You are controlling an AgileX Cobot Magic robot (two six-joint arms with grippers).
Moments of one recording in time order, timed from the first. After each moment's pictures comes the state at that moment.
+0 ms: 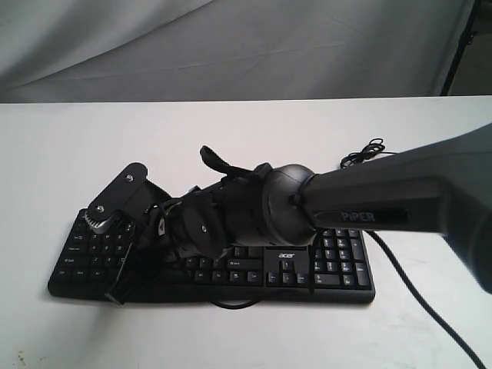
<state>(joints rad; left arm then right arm) -0.17 0.00 0.00 0.04 0.26 -0.02 0.93 2.14 -1.34 0.26 0.15 -0.41</state>
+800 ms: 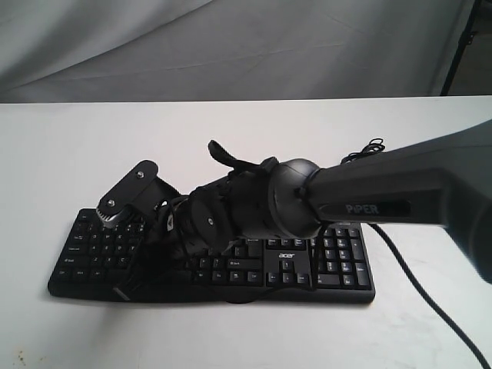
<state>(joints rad) -0.17 0.00 0.00 0.04 0.26 -0.02 0.90 2.14 -1.34 0.26 0.18 -0.39</state>
